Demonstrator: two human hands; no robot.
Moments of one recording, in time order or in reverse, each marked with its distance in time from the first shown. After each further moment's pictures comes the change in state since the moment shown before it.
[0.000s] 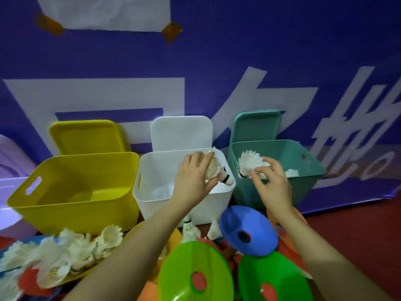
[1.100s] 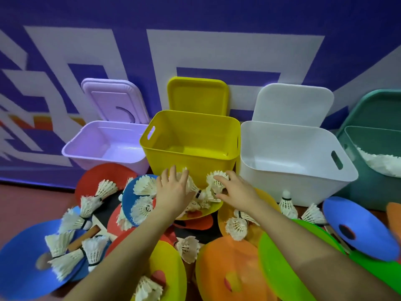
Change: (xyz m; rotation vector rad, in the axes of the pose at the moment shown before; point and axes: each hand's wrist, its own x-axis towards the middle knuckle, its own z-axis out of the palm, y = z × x) left_hand -0.229 -0.215 -0.105 0.423 -0.434 -0.612; right_hand -0.125 -0.195 0.239 -0.341 -1.028 -0.410
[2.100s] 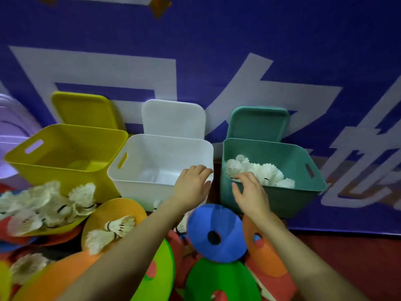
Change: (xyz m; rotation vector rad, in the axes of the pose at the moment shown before) left_hand 0.046 0.421 -0.041 -0.308 0.150 0.444; right_hand -0.184 0.345 -0.099 0.301 0.520 0.281
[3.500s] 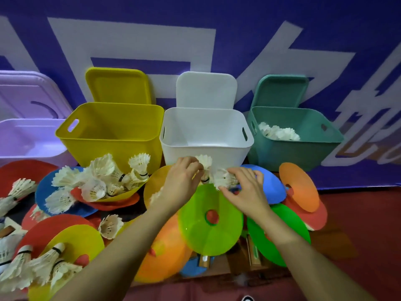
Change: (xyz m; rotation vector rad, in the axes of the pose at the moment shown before) left_hand -0.170 -0.136 -0.052 -0.213 0.255 0.123; right_hand -0.130 -0.157 0.092 -0.014 0.145 -0.189
